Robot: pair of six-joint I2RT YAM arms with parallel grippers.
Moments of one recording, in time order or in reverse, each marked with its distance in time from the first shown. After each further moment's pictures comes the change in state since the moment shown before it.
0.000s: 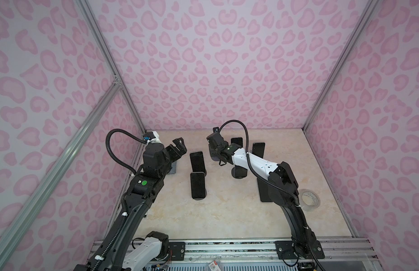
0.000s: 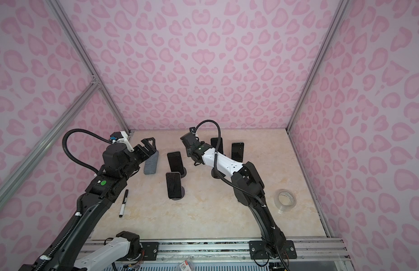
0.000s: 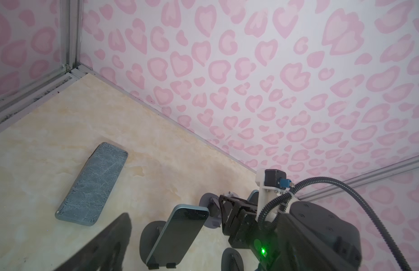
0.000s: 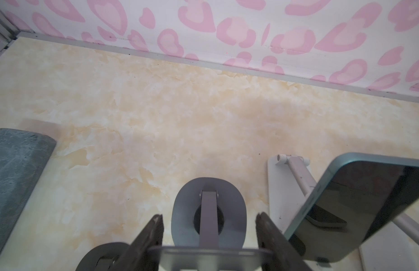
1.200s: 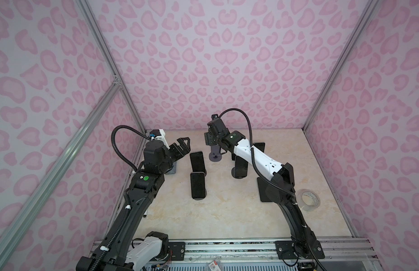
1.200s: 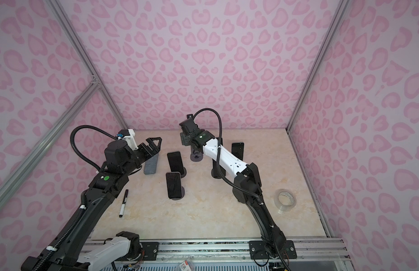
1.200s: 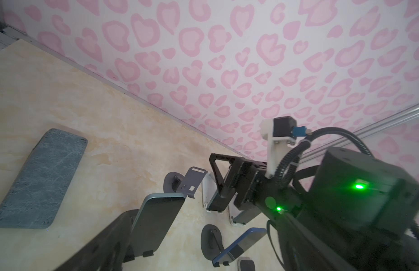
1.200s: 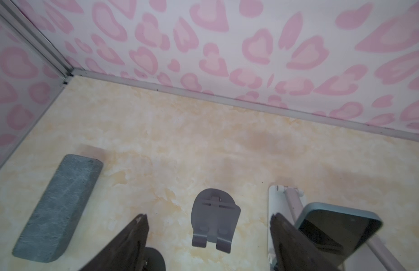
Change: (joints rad) left arm 0.038 0.052 0.000 0.064 0.256 -0.006; right arm -0.002 -0.037 0.299 -0.218 -0.057 -0.039
